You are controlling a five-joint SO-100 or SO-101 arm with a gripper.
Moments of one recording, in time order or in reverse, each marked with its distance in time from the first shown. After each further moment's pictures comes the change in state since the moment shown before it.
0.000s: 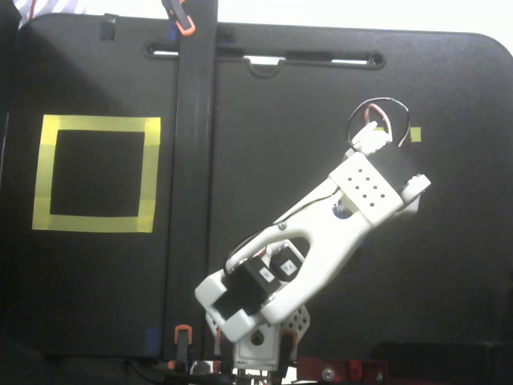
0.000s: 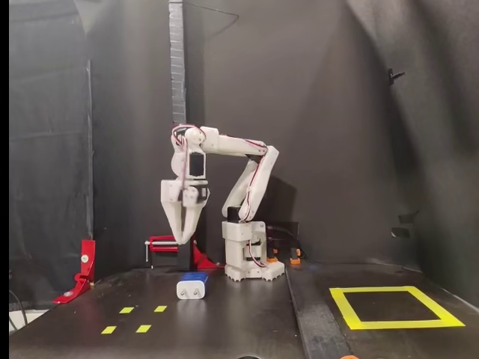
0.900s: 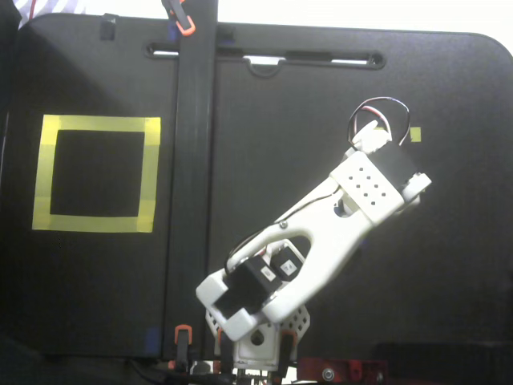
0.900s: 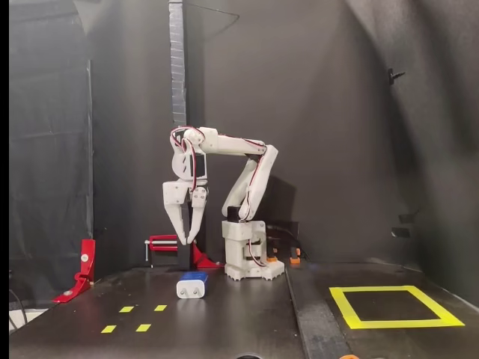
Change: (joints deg) arm -0.1 -0.6 0.0 -0.6 -9.2
